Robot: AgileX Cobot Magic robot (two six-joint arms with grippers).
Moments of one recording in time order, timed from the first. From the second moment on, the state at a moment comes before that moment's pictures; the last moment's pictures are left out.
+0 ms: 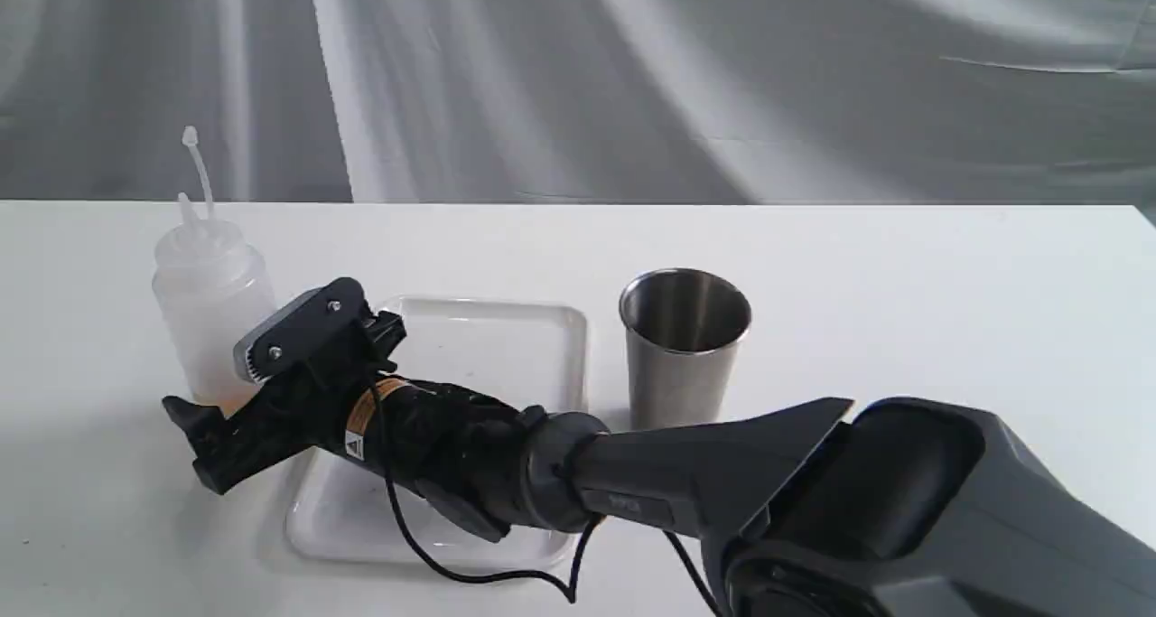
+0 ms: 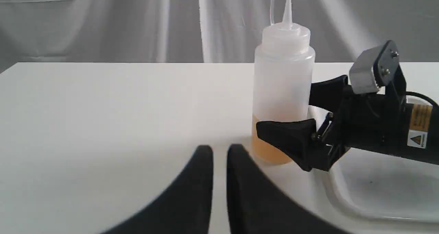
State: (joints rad) left arm 0.06 0.00 0.00 -0.03 0.27 0.04; right arm 0.66 2.68 -1.93 -0.33 -0.53 0.21
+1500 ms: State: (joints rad) left arm 0.06 0.00 0.00 -0.03 0.27 0.04; right arm 0.66 2.72 -2.02 -0.35 -0.51 0.25
